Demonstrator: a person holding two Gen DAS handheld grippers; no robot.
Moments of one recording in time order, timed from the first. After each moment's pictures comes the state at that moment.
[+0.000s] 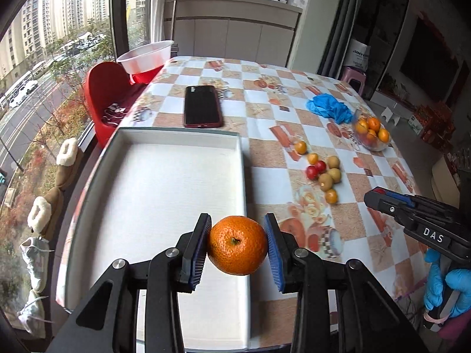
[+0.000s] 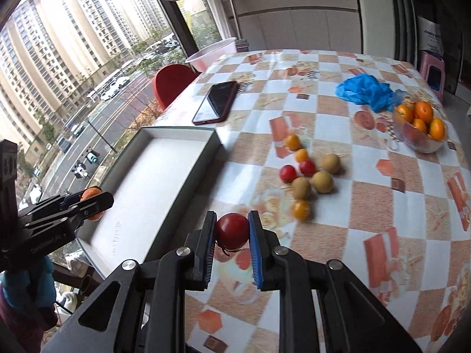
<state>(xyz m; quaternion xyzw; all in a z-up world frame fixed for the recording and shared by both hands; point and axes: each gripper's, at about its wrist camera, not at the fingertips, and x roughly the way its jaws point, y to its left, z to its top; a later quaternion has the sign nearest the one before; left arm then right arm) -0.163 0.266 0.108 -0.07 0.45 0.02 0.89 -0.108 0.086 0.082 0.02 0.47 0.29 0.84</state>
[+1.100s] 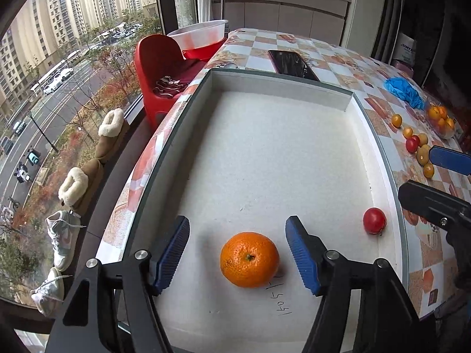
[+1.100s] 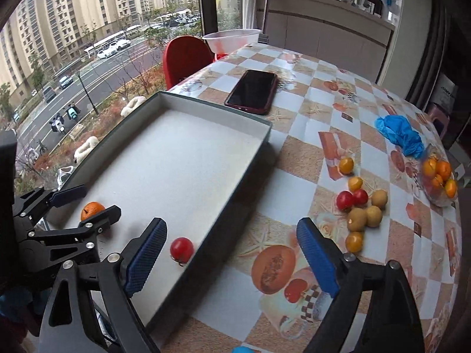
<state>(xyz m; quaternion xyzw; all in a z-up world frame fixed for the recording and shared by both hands) -0.183 0.348 0.030 -0.06 0.47 0.11 0.87 -0.116 0.169 0.072 -0.12 0.46 0.25 0.85</state>
